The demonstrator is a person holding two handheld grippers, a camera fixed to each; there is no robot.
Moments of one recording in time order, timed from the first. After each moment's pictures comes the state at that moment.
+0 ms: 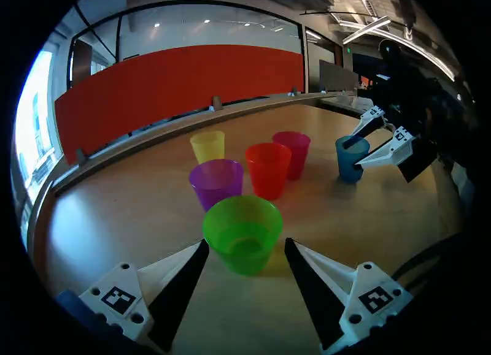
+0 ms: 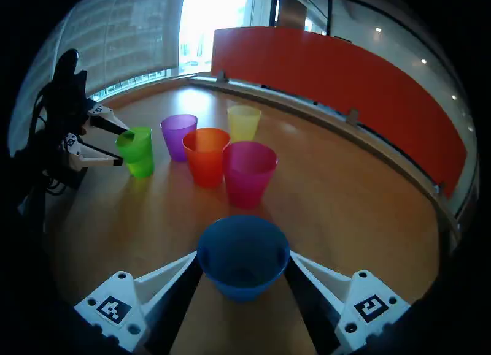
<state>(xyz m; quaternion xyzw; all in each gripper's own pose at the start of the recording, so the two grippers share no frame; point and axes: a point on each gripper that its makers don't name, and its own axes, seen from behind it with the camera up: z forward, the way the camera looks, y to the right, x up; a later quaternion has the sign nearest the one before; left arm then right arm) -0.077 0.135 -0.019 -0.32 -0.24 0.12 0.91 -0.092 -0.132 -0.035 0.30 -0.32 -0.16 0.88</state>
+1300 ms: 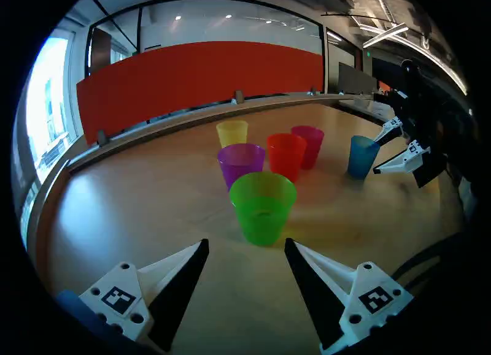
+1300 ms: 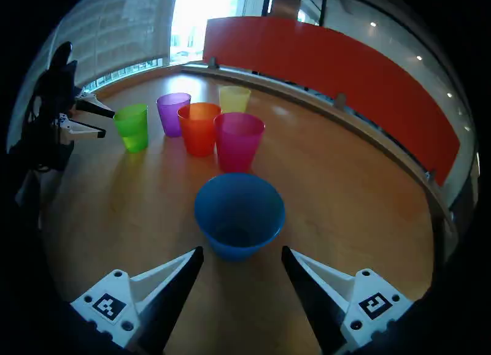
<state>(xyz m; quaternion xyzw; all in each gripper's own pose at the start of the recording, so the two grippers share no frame) -0.075 0.089 -0.045 -0.27 -0.26 0.09 0.92 -0.107 -0.093 -0.069 0.27 -0.34 -0.17 0.88</state>
